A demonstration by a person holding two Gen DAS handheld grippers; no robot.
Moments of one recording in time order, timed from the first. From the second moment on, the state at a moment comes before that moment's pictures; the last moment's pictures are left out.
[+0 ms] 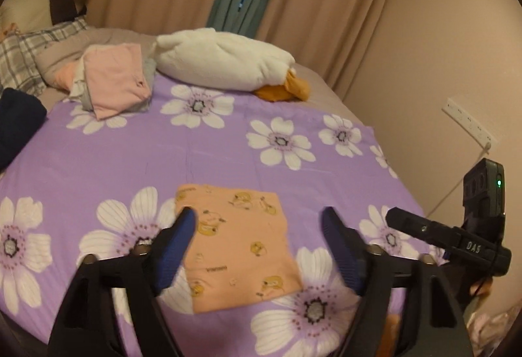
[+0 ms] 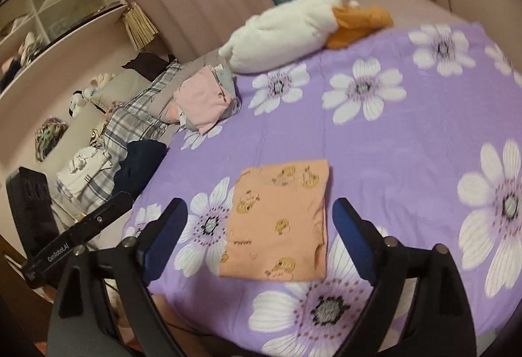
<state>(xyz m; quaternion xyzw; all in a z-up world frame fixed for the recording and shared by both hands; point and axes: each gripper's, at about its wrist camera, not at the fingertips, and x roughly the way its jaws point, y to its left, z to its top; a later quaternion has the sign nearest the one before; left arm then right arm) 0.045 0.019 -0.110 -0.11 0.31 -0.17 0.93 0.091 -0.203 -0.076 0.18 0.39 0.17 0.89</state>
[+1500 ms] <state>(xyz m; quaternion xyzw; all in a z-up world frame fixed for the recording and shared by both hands) 0.023 0.007 -0.107 -0.07 0.32 -0.14 0.93 0.066 -0.209 -0.067 0.13 0.38 0.08 0.91</state>
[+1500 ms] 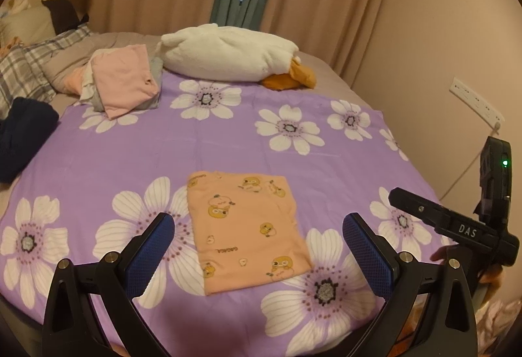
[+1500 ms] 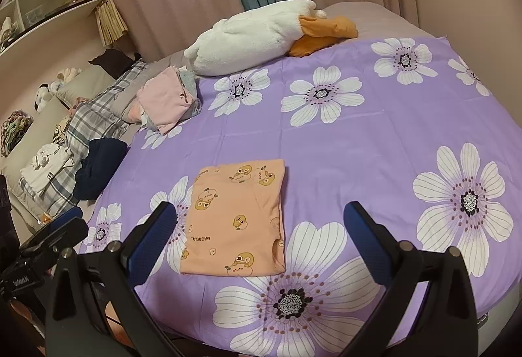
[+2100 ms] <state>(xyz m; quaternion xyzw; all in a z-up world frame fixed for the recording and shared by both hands) 0.033 0.000 -0.115 -0.05 0.34 -0.13 0.93 0.066 -0.207 -0.067 0.13 0.37 0.07 0.92</state>
